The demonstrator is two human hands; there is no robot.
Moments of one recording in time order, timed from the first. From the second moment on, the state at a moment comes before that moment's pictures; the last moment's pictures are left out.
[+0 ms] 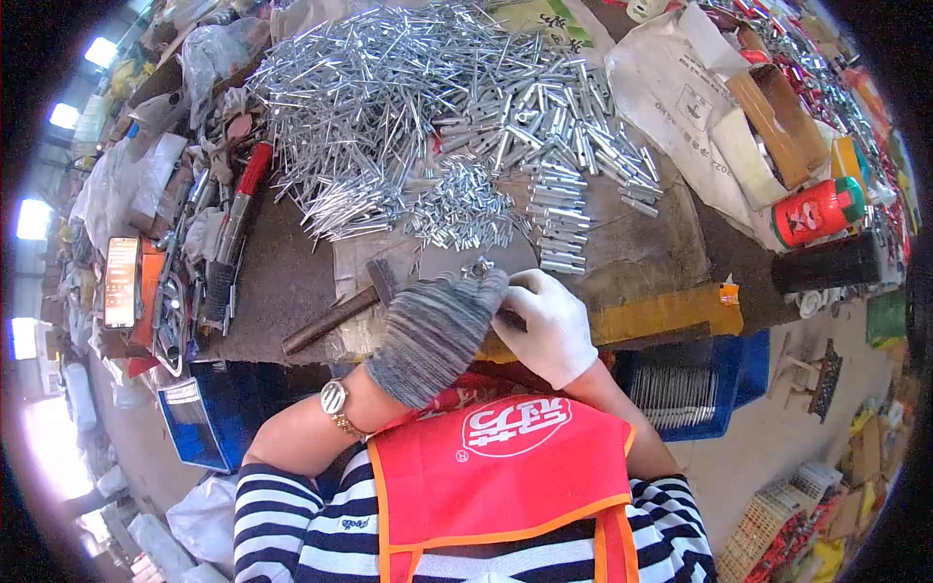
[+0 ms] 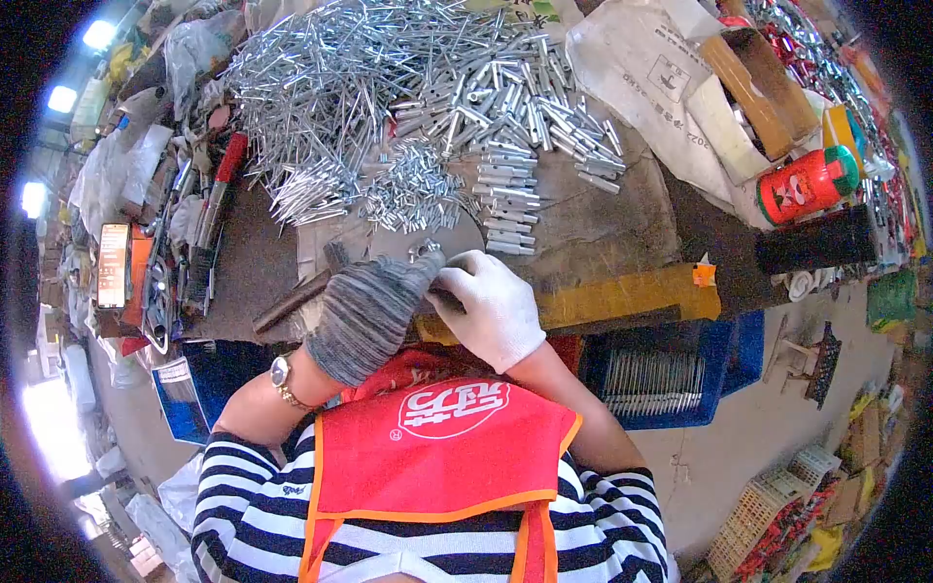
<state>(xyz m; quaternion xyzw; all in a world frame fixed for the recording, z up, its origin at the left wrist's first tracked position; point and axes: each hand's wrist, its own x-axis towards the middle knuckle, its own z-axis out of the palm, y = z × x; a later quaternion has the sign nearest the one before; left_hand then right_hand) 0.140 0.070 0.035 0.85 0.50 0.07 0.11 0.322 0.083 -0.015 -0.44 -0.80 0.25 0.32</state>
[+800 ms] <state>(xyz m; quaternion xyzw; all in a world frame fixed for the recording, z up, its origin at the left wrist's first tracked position) 0.066 0.016 0.047 0.77 0.57 0.25 0.12 0.313 0.082 -0.009 -0.45 -0.79 0.26 0.33</state>
